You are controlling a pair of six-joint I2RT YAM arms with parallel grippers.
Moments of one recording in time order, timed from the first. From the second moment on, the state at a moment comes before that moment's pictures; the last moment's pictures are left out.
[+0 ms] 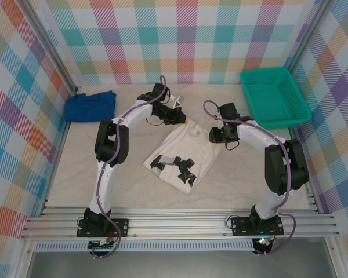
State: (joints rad) left arm -0.40 2.34 1.99 -0.70 0.81 -0.28; right arm 0.32 1.71 1.15 -0.57 -0.11 0.21
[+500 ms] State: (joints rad) left arm -0.32 2.50 2.07 -0.68 0.75 -0.40; right arm 0.32 1.71 1.15 -0.57 -0.11 0.21
